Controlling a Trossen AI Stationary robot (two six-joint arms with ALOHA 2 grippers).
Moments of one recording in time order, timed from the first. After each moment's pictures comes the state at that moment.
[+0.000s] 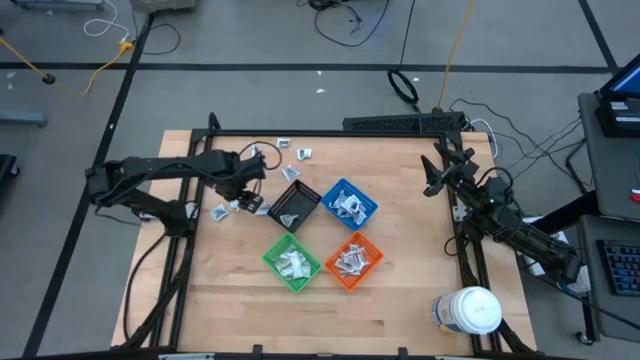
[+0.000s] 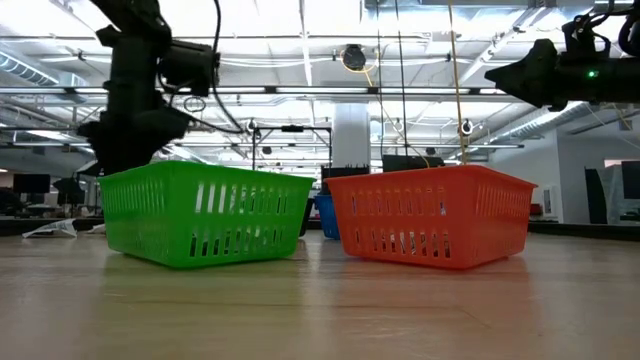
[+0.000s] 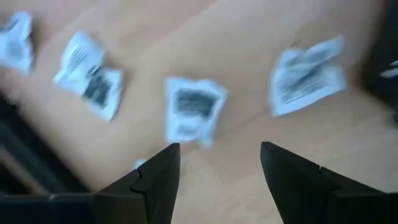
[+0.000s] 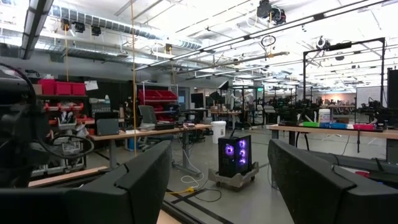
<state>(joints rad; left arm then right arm) 0.38 1.33 0.85 -1.07 -0.02 -0.66 -0.59 0.02 0.01 0.34 0.16 -0.04</state>
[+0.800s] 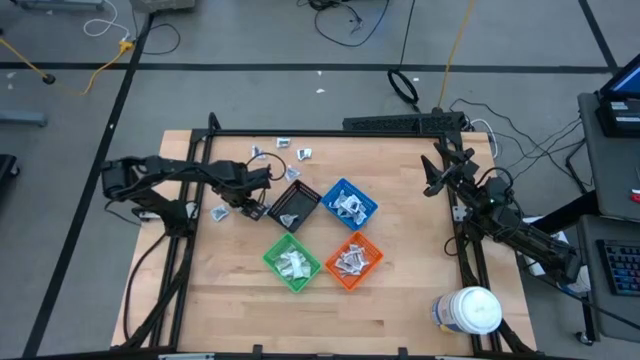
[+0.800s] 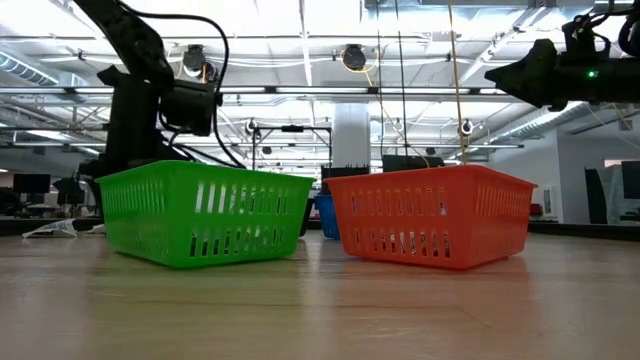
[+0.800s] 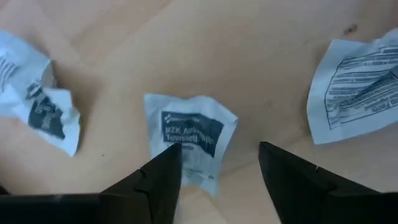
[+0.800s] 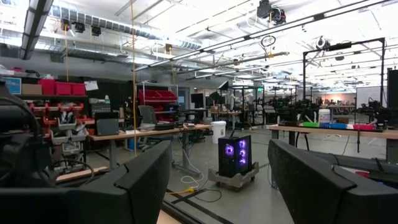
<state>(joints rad) 0.37 1.46 0.71 -0.86 -0.03 -0.62 -0.59 0.02 0.01 0.34 0.16 -0.04</state>
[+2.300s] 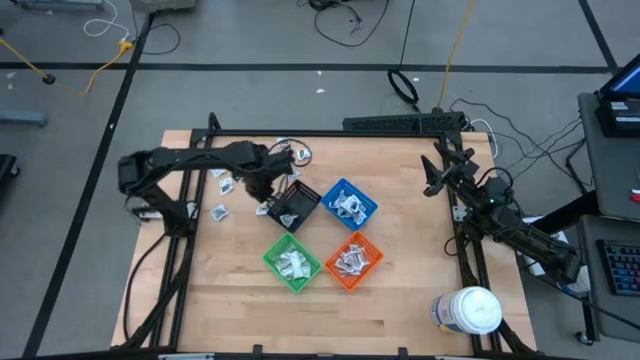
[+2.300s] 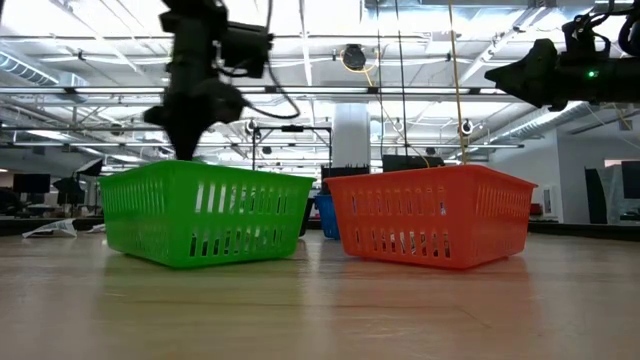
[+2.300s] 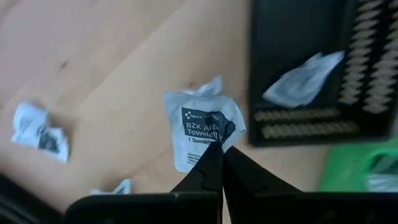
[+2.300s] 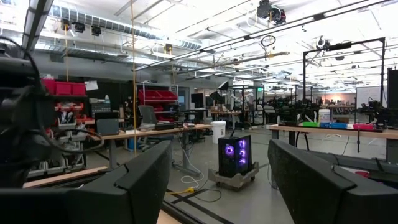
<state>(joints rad) 0.31 1.58 1.20 -1.18 0.06 -0.58 -0.59 0.02 0.01 0.34 0.16 -0.04</state>
